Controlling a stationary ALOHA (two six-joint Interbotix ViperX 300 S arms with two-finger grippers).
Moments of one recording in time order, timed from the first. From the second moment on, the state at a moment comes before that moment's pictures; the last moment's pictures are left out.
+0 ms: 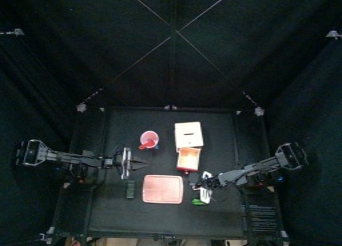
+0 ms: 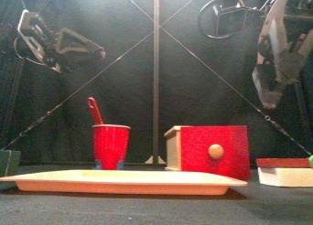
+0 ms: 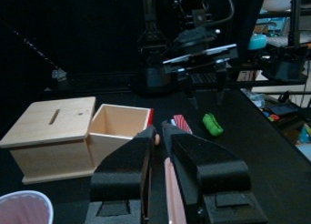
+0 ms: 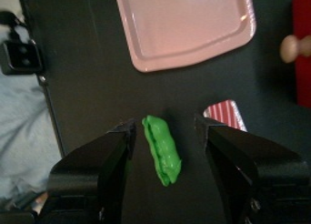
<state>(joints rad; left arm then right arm) 0.04 -0.48 1.21 0.07 -0.76 0.00 0.24 -0.30 0.77 0.02 0.46 0.55</state>
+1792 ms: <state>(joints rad) 0.44 0.43 0.15 -0.46 -0.26 0.00 0.01 -0.21 0.96 -0.22 0.09 0.55</state>
